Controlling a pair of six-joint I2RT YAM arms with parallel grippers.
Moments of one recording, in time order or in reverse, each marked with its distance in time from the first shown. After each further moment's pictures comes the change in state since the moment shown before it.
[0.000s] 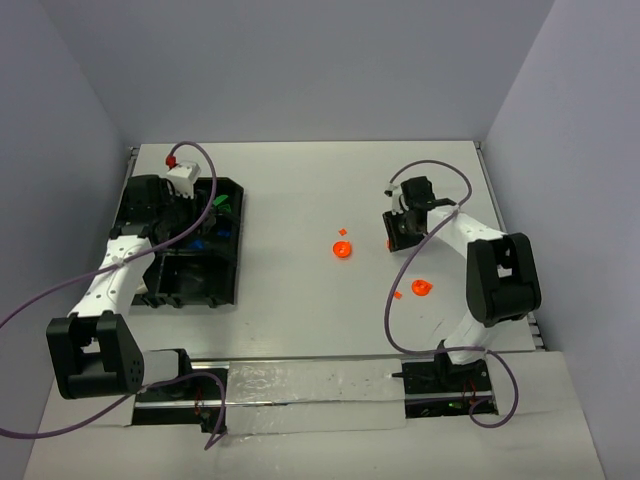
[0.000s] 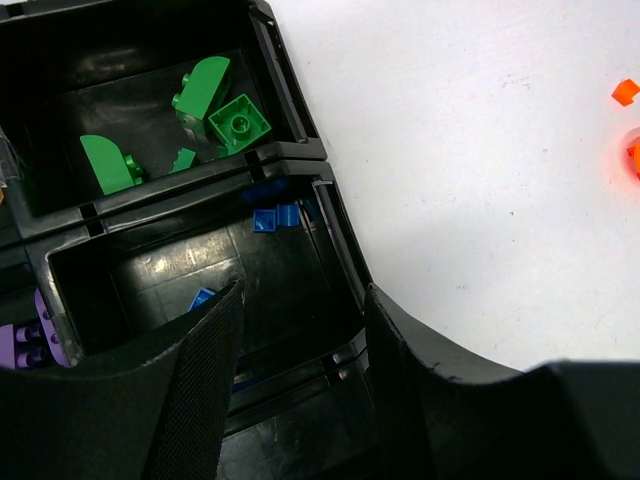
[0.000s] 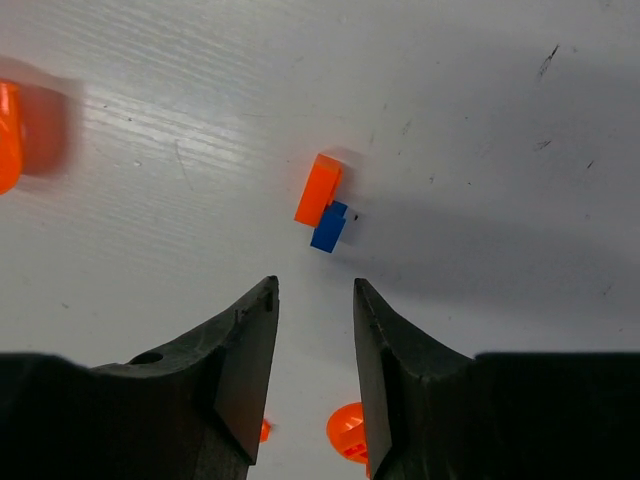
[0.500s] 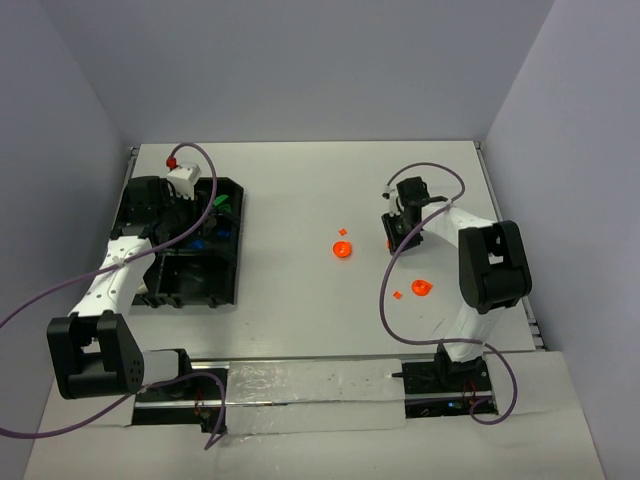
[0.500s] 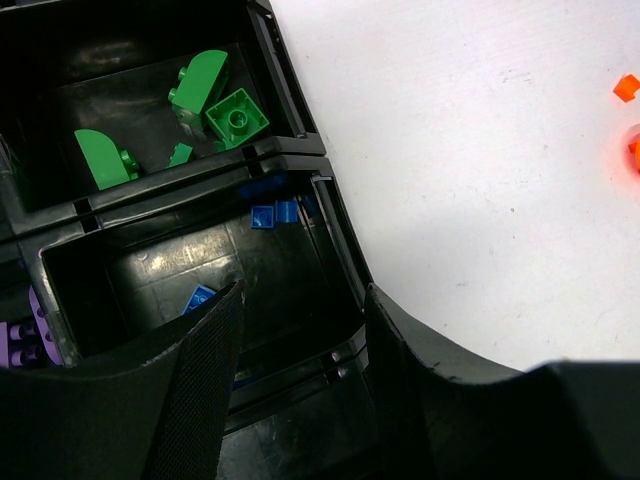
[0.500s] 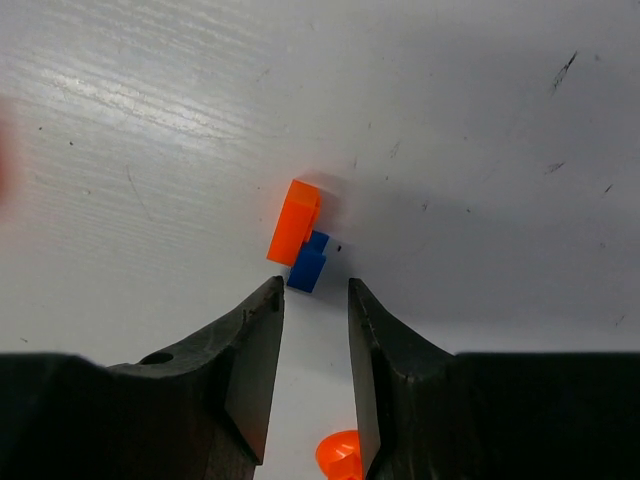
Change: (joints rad) left arm 0.000 0.000 -0.012 0.003 0.002 -0.001; right arm 0.000 0.110 0.041 0.000 0.030 -0.002
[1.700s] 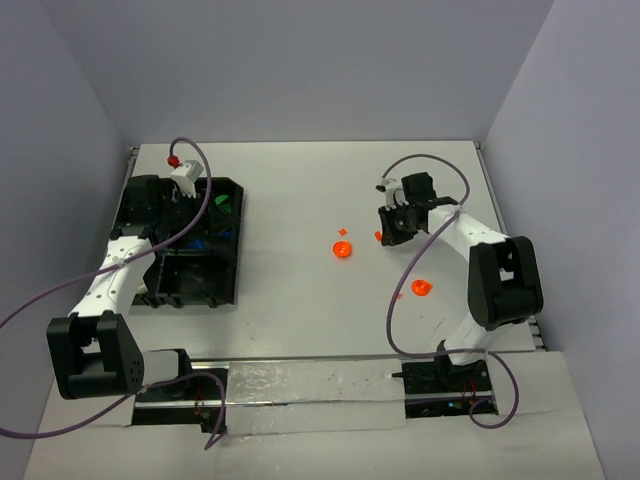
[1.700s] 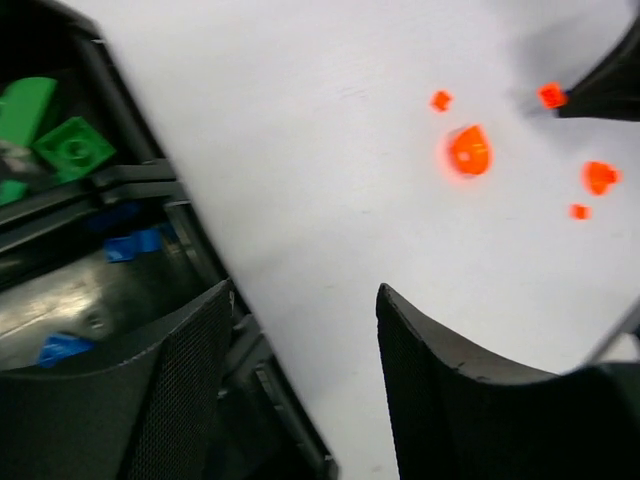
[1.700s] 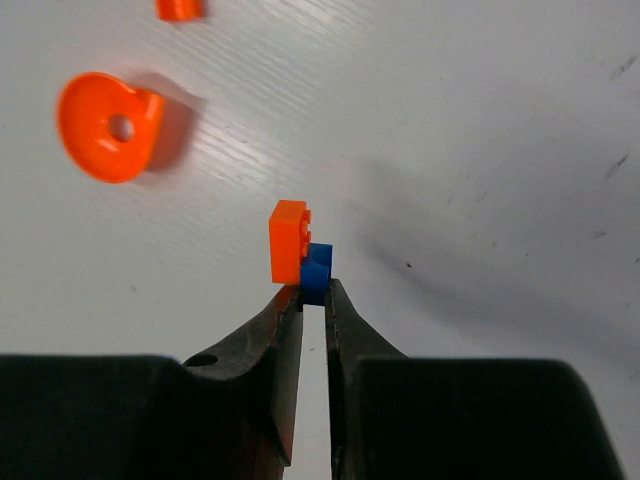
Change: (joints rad) left arm -0.002 -0.001 0.000 0.033 0.315 -0.174; right arm 0.012 -0.131 -0.026 0.037 -0.219 -0.092
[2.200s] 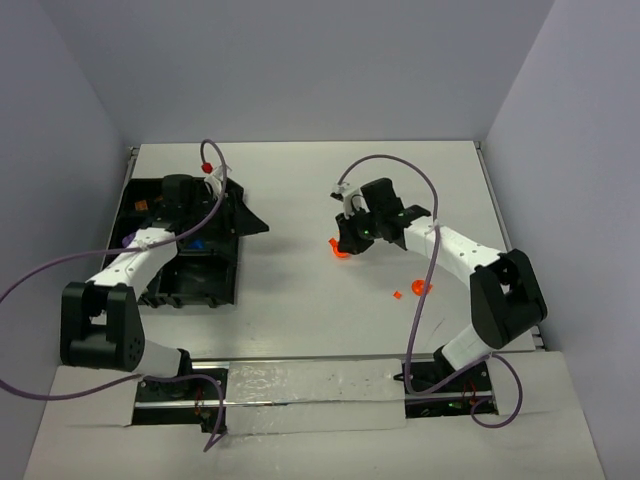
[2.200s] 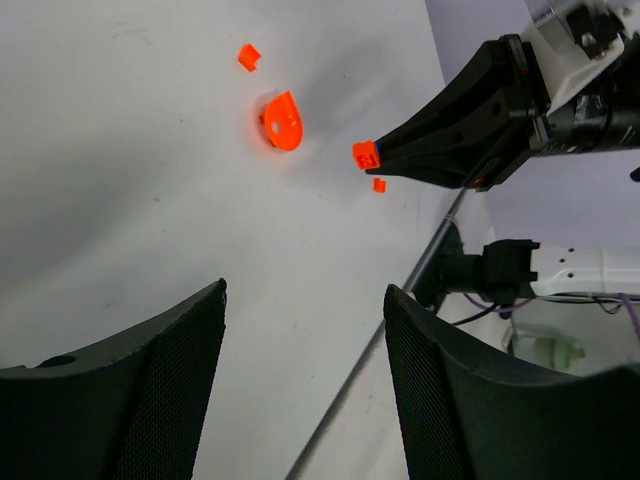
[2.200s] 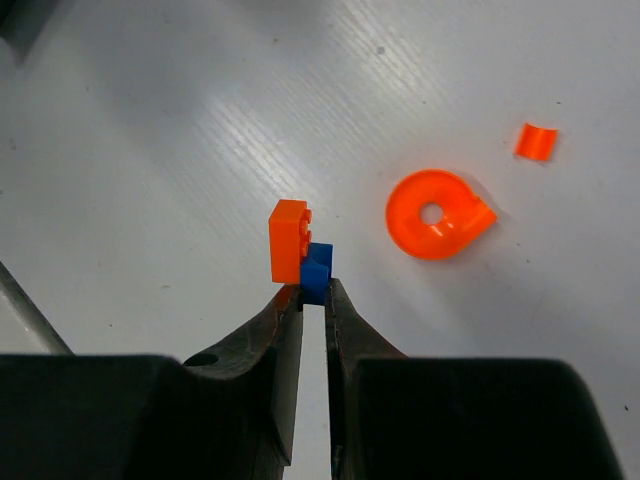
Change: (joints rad) left arm -0.162 0.146 -0.019 0.159 0.194 -0.395; right arm 0.301 -0.089 0.001 0.089 -0.089 0.085
